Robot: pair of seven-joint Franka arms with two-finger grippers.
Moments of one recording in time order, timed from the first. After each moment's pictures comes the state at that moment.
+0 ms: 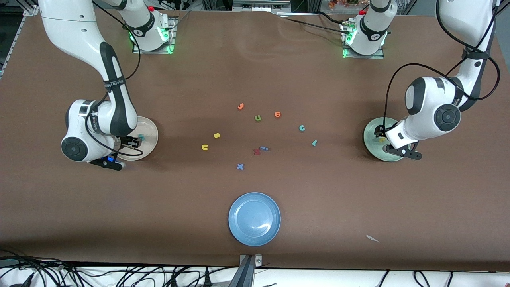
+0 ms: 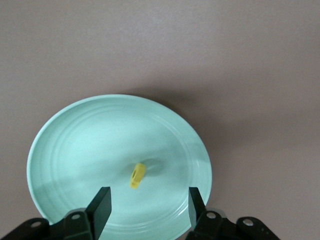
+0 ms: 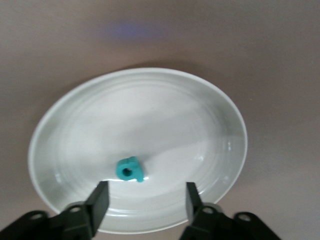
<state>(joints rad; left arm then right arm) -0.06 0.32 0.04 -2.12 -0.01 2.24 0.25 0.41 0.59 -0.38 -1.79 0.16 1.92 0.22</state>
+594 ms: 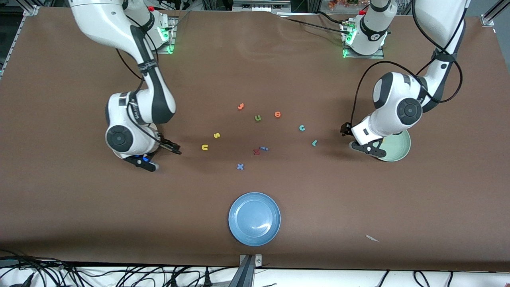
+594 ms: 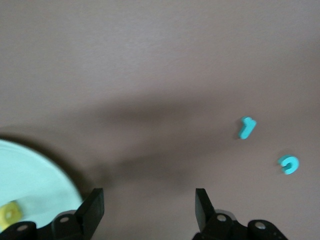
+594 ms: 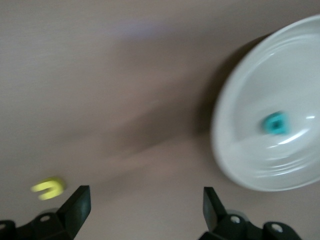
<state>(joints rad) -0.12 0.33 -0.11 -2.12 -0.16 2.32 0.12 0.58 0.57 -0.31 -1.74 0.28 2.02 0.58</state>
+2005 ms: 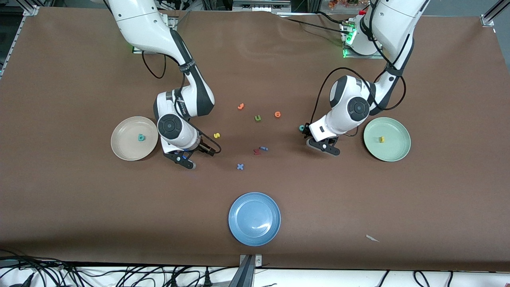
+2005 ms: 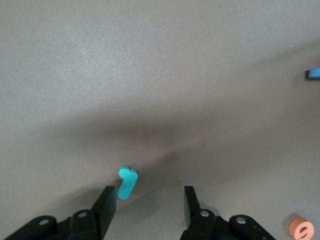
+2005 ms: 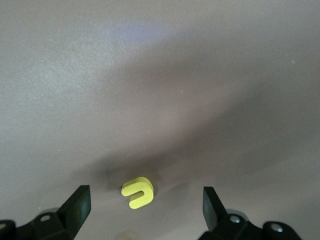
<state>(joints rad) -0.32 0.49 -0.12 -2.09 -0.29 2.57 0.12 0.72 0.68 -0.28 -1.75 0.32 2.28 0.73</state>
